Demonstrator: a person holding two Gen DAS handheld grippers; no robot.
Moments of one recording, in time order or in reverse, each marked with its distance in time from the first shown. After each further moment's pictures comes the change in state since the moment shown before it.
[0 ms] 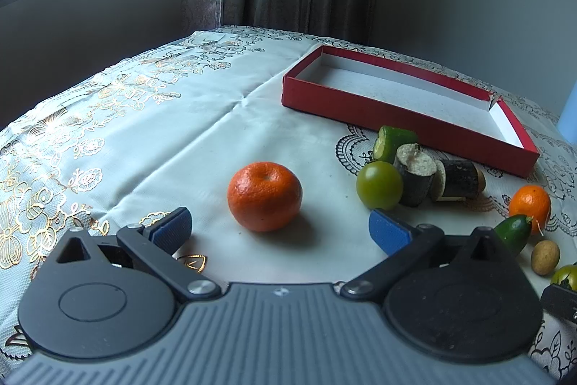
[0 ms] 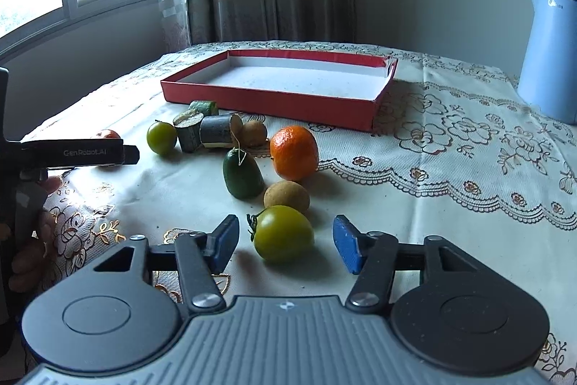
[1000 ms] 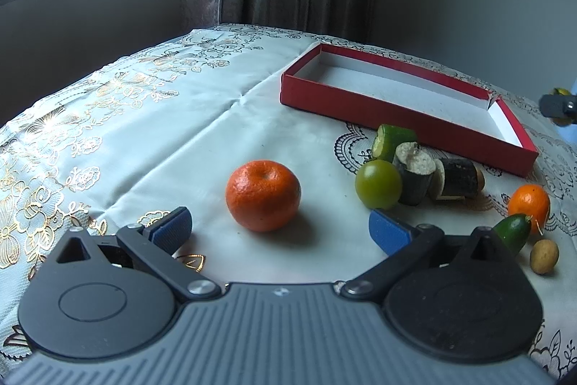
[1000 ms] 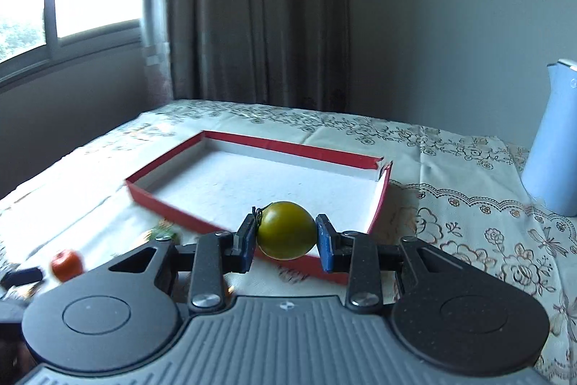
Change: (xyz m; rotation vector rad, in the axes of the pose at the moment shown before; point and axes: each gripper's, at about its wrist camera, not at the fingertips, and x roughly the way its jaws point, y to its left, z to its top) left arm 0.002 0.001 0.000 -0.004 0.009 -0.005; right arm 0.047 -0.026 0.124 -0.020 -0.103 -0.042
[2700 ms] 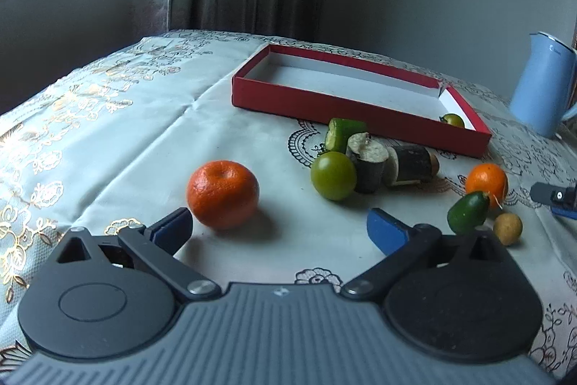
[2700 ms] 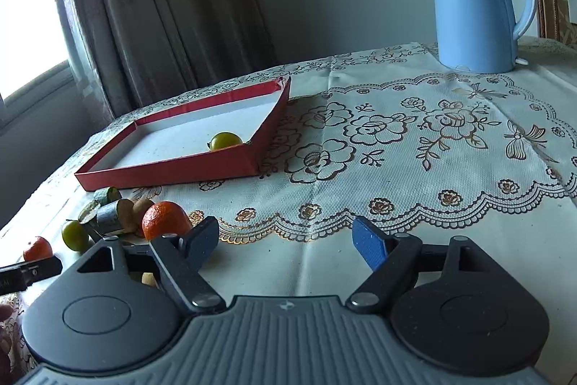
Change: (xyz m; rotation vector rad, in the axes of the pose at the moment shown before) left arm -0.007 0.000 -0.003 0.102 -0.016 -0.165; right arm -0.042 -0.059 -0.111 0.328 0.002 -0.086
